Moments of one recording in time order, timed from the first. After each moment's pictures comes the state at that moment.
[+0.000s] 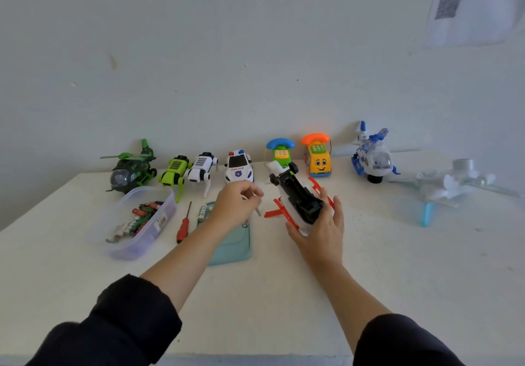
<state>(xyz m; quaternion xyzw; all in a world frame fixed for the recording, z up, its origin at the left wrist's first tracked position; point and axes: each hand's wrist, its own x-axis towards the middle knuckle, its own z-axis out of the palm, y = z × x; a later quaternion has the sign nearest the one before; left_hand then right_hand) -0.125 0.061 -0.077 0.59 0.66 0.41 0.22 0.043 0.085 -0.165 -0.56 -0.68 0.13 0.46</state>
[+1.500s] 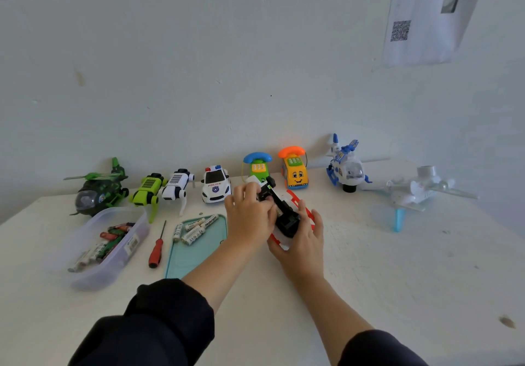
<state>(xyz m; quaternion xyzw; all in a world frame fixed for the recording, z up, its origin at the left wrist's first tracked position) -0.069 0.099 -0.108 0.67 0.63 0.31 -0.23 0.045 0.094 -0.179 -0.52 -0.68 0.05 0.51</state>
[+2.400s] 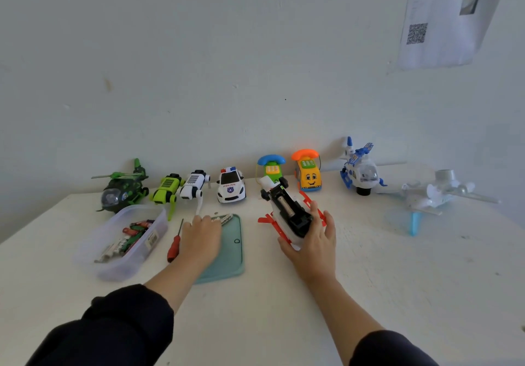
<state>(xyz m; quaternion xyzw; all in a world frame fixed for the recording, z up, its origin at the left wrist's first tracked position) -0.172 0.068 -0.126 0.61 0.77 -0.04 -0.16 0.045 0.082 -0.167 -0.54 -0.69 0.10 0.48</state>
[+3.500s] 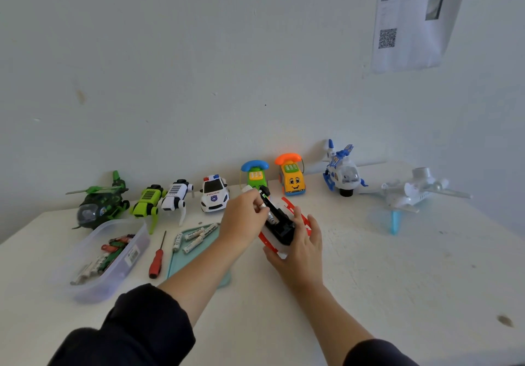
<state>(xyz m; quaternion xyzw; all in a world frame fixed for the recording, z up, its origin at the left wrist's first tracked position) -0.065 0.087 -0.073 0.64 0.66 0.38 0.05 0.047 0.086 -0.176 -0.52 -0.69 0.05 0.50</state>
